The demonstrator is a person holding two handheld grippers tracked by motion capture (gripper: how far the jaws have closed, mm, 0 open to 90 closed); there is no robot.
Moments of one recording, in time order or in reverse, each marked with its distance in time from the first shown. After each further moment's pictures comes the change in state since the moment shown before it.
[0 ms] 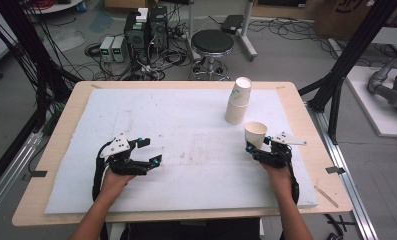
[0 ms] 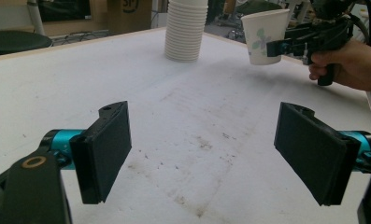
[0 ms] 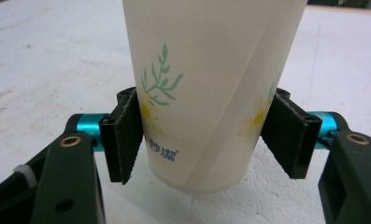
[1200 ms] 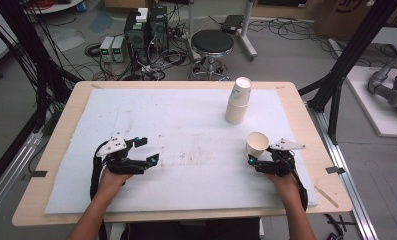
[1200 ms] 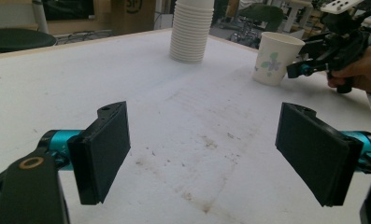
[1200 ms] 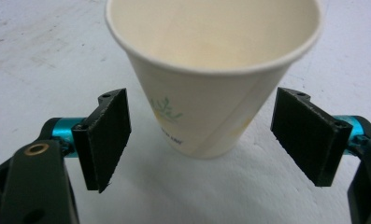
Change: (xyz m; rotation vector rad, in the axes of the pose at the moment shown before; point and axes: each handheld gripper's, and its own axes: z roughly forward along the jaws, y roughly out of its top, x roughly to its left) left arm 0.007 -0.001 -0.006 -0.013 0.015 -0.028; right arm 0.003 -0.011 -0.019 0.152 -0.003 -0.081
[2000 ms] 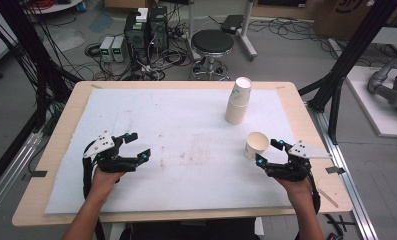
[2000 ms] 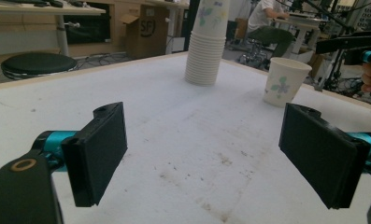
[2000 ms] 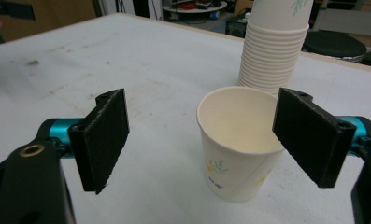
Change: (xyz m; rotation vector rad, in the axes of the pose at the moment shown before) left arm 0.008 0.006 -0.023 -0.100 0.049 0.012; right arm 0.012 0.015 -0.058 -0.268 0.128 -0.045
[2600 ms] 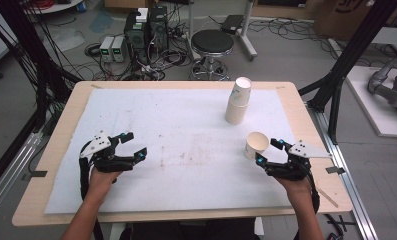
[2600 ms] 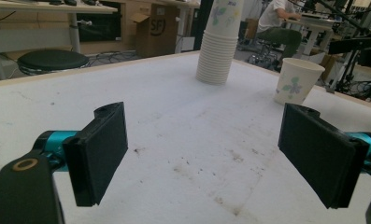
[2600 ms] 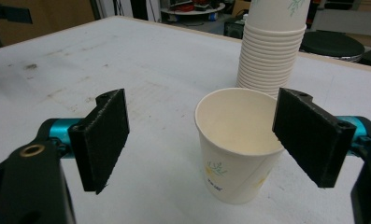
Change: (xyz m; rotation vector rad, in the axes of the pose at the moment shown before) left arm 0.004 -0.001 -0.003 0.006 0.031 -0.010; right arm -0.001 -0.001 0.001 -0.007 -0.008 0.007
